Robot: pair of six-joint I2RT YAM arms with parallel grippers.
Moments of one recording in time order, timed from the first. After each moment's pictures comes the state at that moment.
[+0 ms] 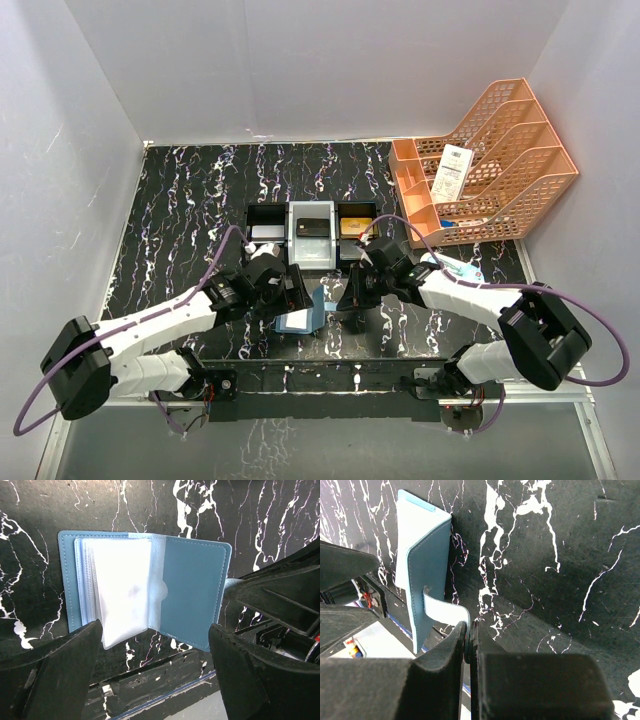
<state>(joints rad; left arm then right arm) -0.89 1.11 0.64 -0.43 -0.08 -0.99 0.69 1.34 0.62 -0.16 -0.39 0.75</state>
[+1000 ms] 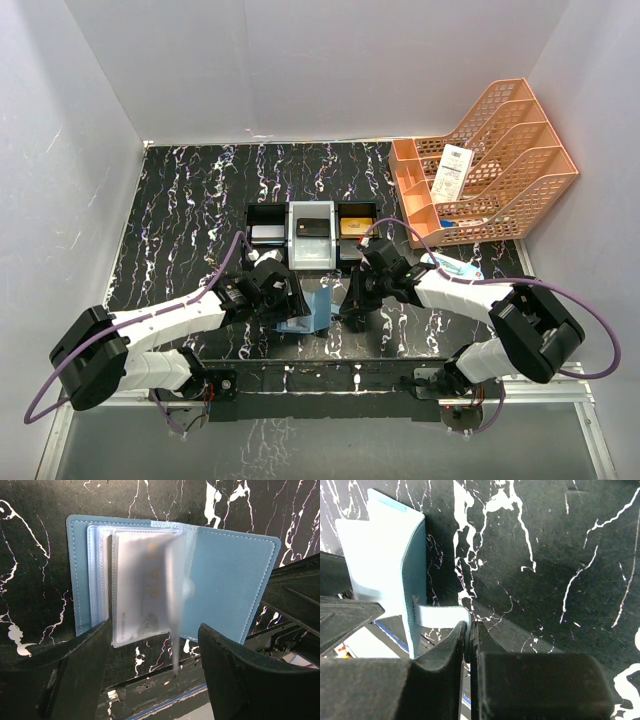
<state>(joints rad) -0.89 1.20 0.59 -0.36 -0.04 -1.02 0.69 1.38 0.62 -0.16 -0.36 0.75</state>
